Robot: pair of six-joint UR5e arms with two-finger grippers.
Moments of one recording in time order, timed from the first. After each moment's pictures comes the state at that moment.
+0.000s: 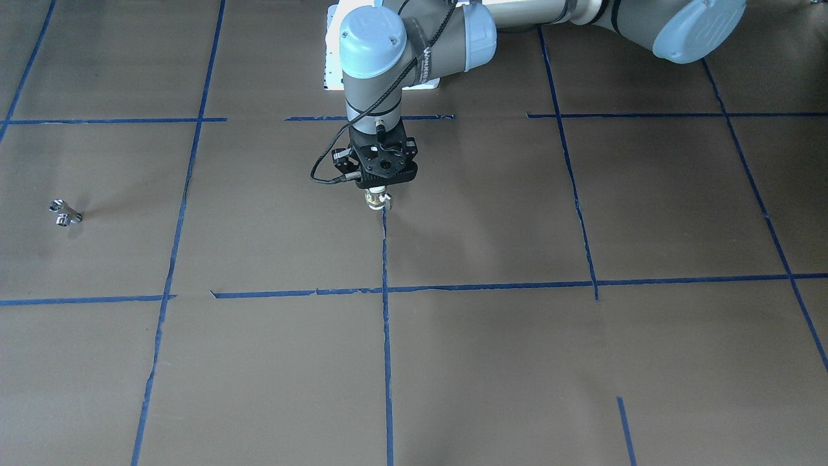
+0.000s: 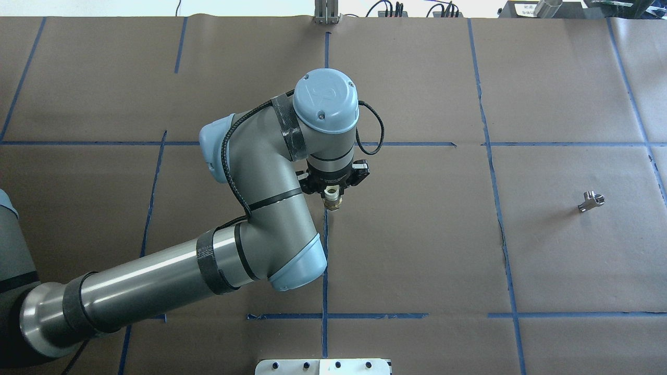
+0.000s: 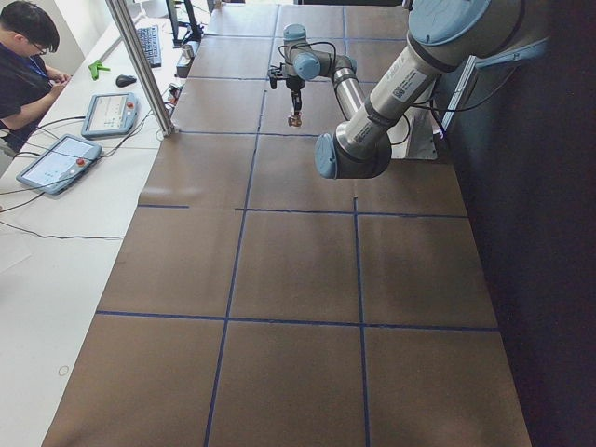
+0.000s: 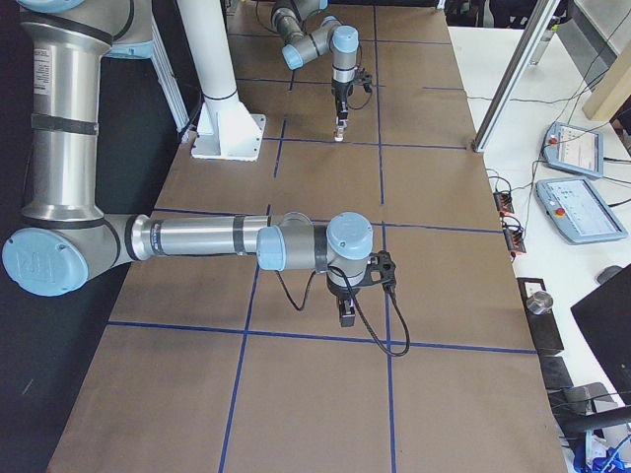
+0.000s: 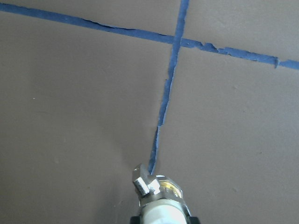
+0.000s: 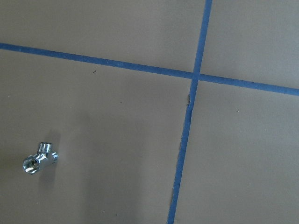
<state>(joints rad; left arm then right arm) -0.51 -2.54 -1.48 -1.45 -1.92 -1.40 1.53 -1.68 1.75 -1.57 2.39 -0.08</state>
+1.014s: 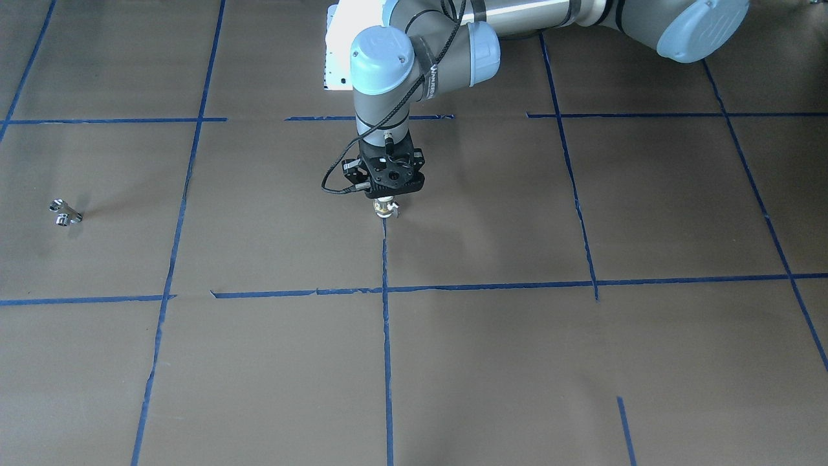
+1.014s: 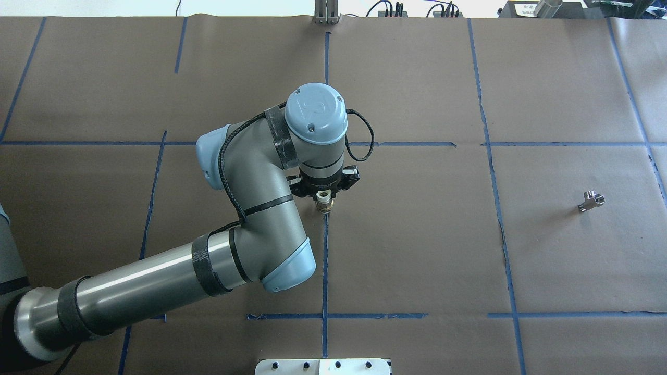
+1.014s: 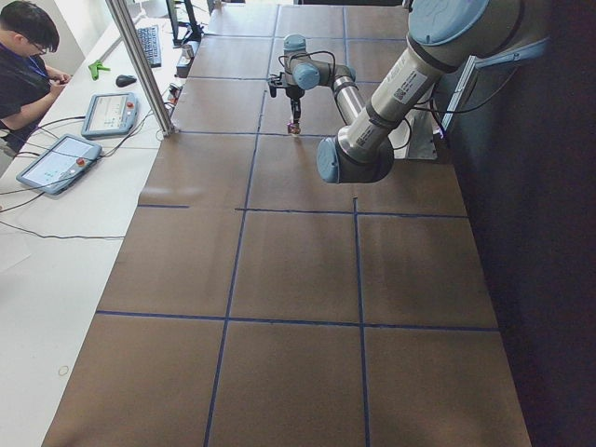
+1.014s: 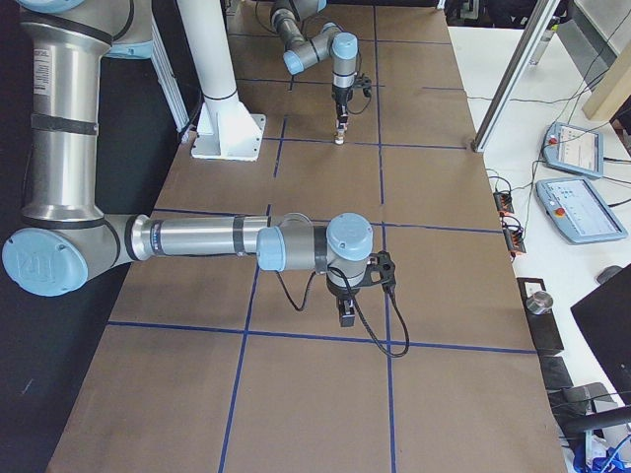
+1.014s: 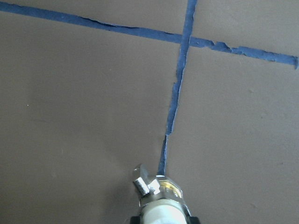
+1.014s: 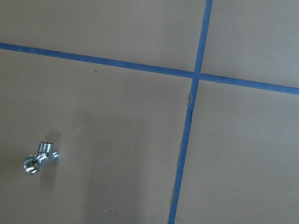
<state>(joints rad) -0.51 -2.49 -1.47 -1.51 -1.91 -1.39 1.53 -1.68 1.75 -1.57 2.39 -0.08</state>
